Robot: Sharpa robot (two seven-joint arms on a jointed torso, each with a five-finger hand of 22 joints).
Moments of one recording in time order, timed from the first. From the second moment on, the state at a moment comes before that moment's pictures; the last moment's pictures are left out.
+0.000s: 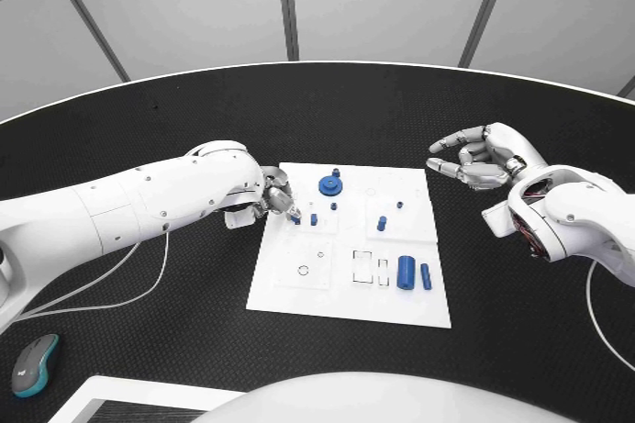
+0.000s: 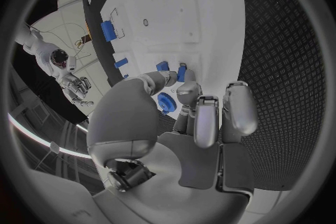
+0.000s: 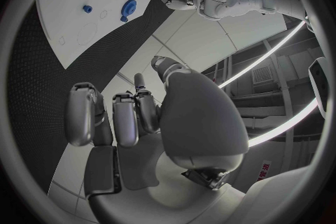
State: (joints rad) left arm 1.25 -0.61 -0.10 1.20 -1.01 0.20 -0.50; left_hand 1.17 -0.19 0.77 0.12 0.39 0.87 0.07 0.70 0.72 1.30 -0.01 1.17 0.95 1.46 -0.07 1.53 1.31 0.09 1.39 0.04 1.40 1.19; right arm 1.25 -0.99 -0.10 1.62 -0.75 -0.56 0.07; right_hand 1.39 -0.20 0.33 0.25 0.37 0.88 0.16 0.25 0.33 1.43 0.07 1.39 1.31 1.47 0.00 1.48 1.31 0.05 1.46 0.10 1.31 1.31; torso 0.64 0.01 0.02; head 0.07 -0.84
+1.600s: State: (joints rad) left arm 1.25 -0.58 -0.10 1.17 -1.01 0.26 -0.52; left_hand 1.16 -0.20 0.76 0.12 0.40 0.87 0.07 0.70 0.78 1.32 -0.01 1.17 0.96 1.46 -0.07 1.53 1.31 0.09 1.39 0.04 1.40 1.19; right arm 1.25 -1.00 -0.10 1.62 -0.75 -0.56 0.07; right_hand 1.39 -0.20 0.33 0.25 0.37 0.88 0.16 0.25 0.33 1.43 0.07 1.39 1.31 1.47 0.00 1.48 1.31 0.05 1.46 0.10 1.31 1.31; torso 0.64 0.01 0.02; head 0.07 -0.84
